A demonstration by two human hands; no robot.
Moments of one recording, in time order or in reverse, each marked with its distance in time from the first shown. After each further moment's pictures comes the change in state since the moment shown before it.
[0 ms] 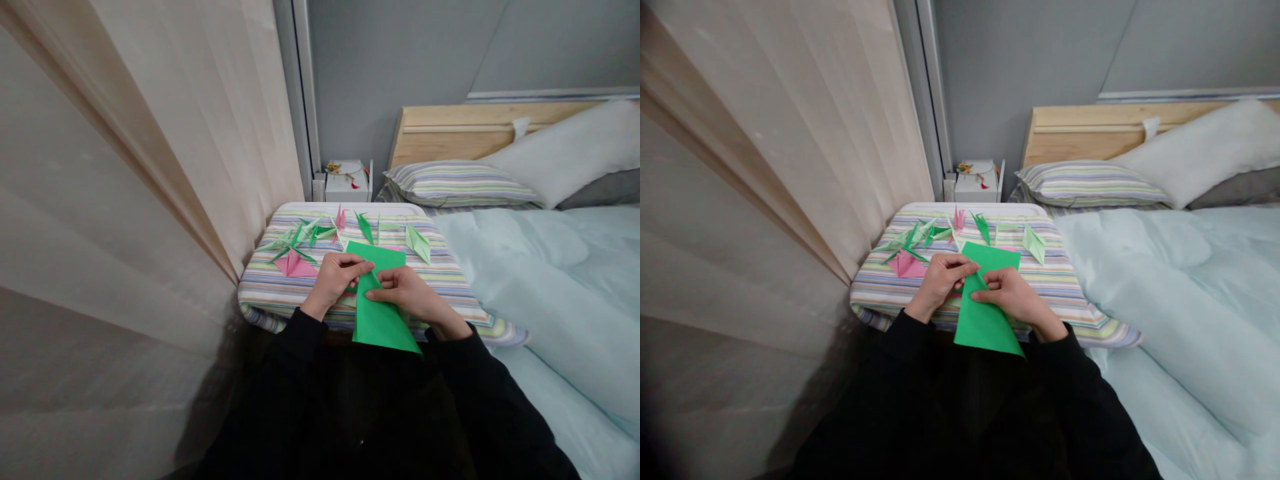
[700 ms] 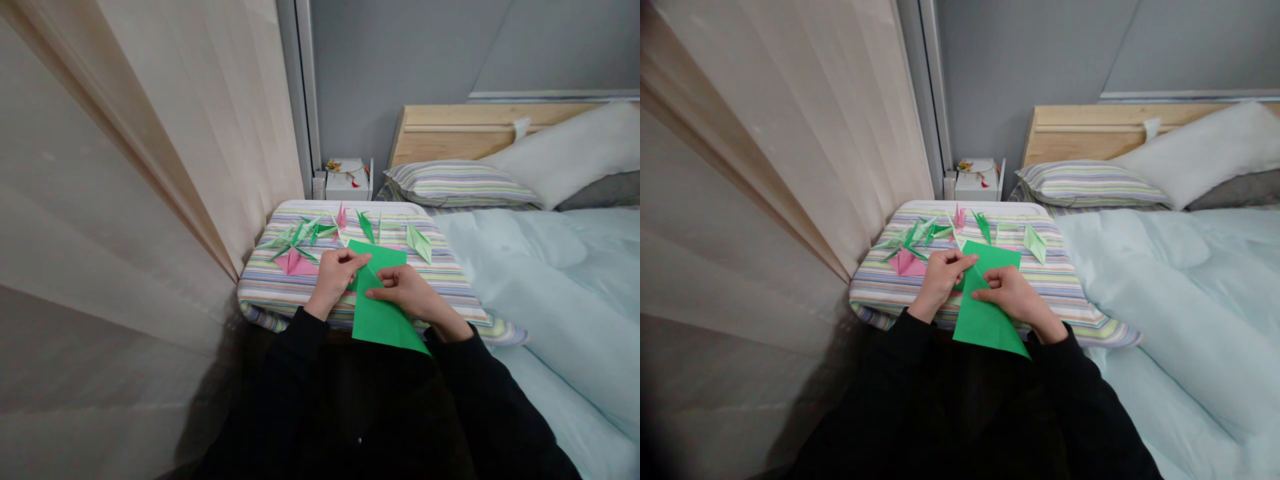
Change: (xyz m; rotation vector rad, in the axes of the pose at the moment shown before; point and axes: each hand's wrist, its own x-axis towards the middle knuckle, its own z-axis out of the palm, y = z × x) left_hand 0.005 -0.010 0.000 0.052 0.156 0.050; right_hand 0.001 -0.004 0.003 -0.072 0.061 -0.033
